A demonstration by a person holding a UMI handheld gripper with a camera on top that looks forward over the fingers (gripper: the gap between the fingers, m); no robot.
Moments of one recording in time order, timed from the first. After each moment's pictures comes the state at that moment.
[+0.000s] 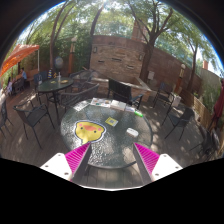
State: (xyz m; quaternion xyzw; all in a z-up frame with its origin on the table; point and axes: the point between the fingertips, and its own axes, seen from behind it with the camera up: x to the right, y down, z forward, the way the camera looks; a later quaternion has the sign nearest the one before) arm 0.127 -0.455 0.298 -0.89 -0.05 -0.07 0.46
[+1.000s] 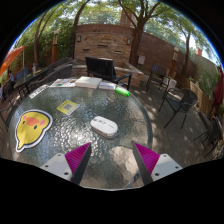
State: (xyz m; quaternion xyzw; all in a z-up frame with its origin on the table) arm 0.348 -0.219 0.038 -0.91 0.01 -0.08 0.41
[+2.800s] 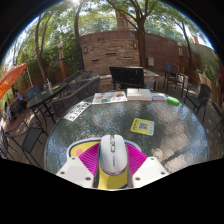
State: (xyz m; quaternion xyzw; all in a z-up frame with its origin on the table) arm 0.039 -0.127 0.052 -0.89 0.04 0.03 0.46
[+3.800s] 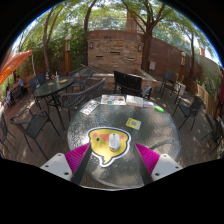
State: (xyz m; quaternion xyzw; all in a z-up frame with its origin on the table) arm 0.004 -0.295 0.198 -0.90 -0.01 -0.03 0.43
